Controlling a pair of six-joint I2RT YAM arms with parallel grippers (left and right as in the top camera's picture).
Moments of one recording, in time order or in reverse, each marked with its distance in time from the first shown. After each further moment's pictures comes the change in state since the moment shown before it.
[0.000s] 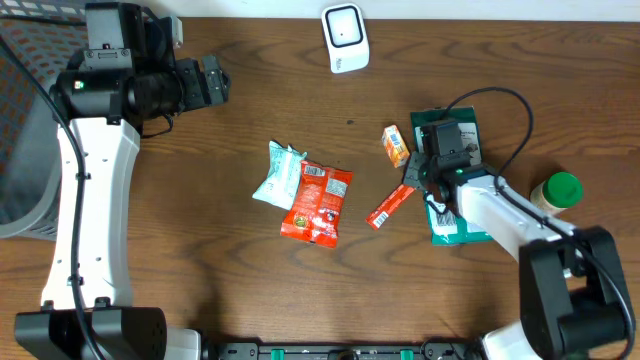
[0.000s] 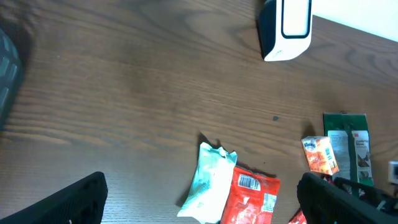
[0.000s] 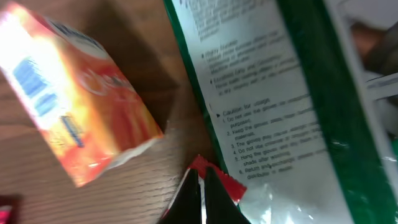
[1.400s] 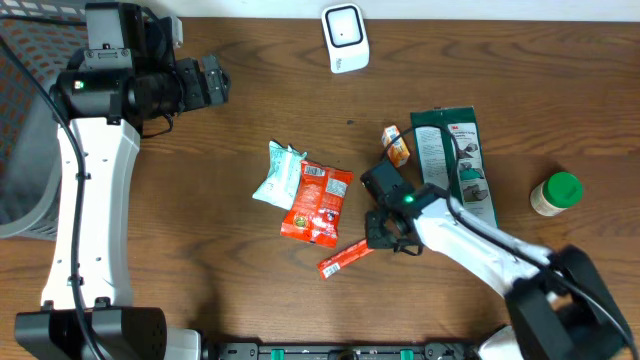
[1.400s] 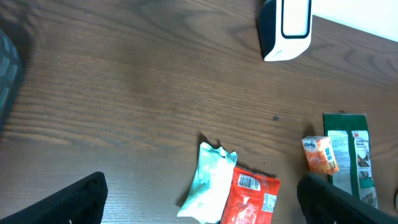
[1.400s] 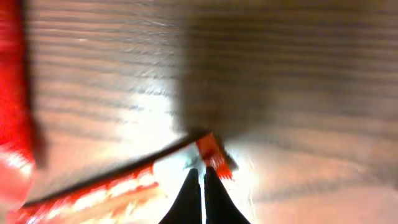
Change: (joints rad) left arm 0.000 0.000 0.000 0.000 0.000 0.000; right arm 0.330 -0.095 -0.006 -0.428 -0.111 0.052
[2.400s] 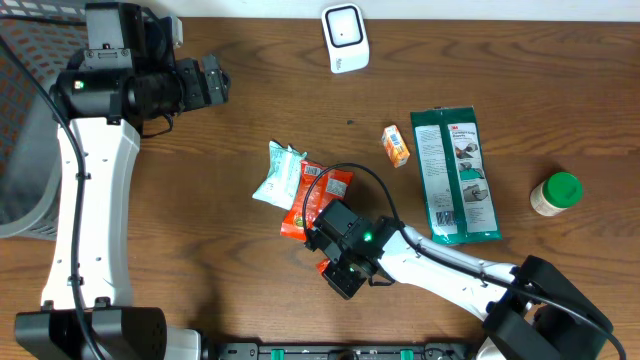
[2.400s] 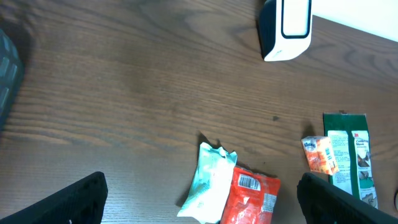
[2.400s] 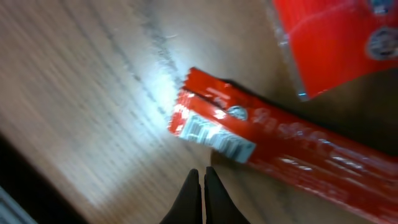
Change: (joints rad) left arm 0.000 0.000 0.000 0.000 0.000 0.000; right arm 0.298 0.045 -0.002 0.053 -0.207 -0.481
